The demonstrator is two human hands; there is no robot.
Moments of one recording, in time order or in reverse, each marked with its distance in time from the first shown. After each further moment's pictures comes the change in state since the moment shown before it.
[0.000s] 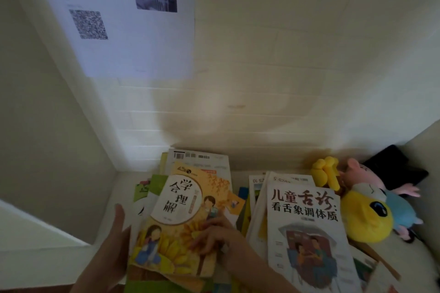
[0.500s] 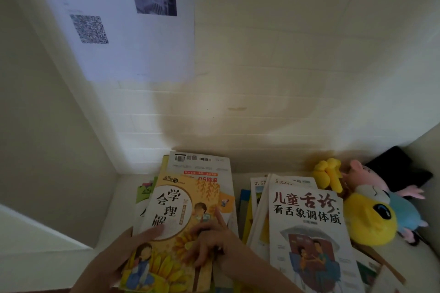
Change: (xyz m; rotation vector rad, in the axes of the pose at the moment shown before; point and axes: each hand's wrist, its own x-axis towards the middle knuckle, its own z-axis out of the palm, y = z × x) left_hand -0.018 0.010 0.001 0.363 -0.227 -0.078; right_hand -0.004 0.034 0.028 0.390 -0.084 -0.121
